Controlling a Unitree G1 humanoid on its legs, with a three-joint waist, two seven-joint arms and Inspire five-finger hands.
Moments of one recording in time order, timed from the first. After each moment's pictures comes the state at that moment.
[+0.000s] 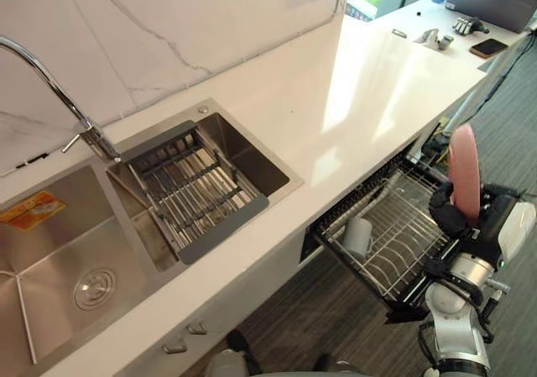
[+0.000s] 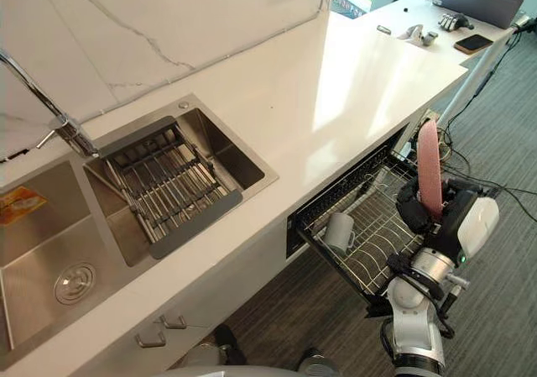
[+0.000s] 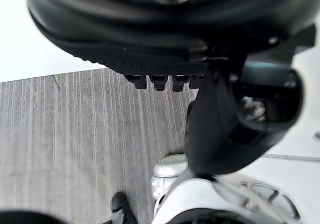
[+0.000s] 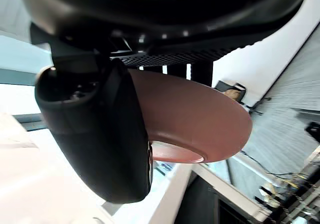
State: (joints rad) left arm 0.30 0.05 0.27 0.92 -0.23 0.28 0.07; right arm 0.08 -0.19 -0.35 0.19 -0.42 -0.24 -0.66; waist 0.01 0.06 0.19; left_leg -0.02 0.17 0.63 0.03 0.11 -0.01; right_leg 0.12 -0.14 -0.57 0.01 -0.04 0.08
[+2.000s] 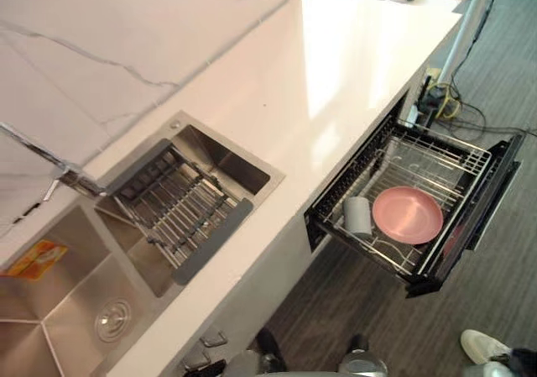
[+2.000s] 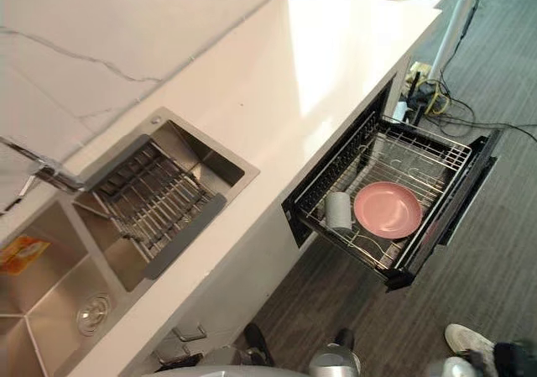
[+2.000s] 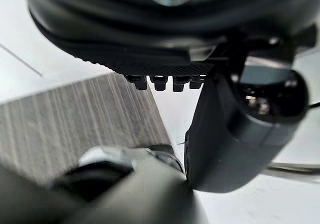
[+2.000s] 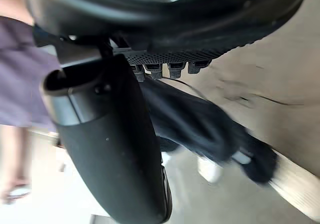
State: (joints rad) left arm 0.24 0.01 0.21 0.80 -0.26 0.31 0.07; right arm 0.12 0.03 -0.80 0.47 0.37 -0.33 -0.79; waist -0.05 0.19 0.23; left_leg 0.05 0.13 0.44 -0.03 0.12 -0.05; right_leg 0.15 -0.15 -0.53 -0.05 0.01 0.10
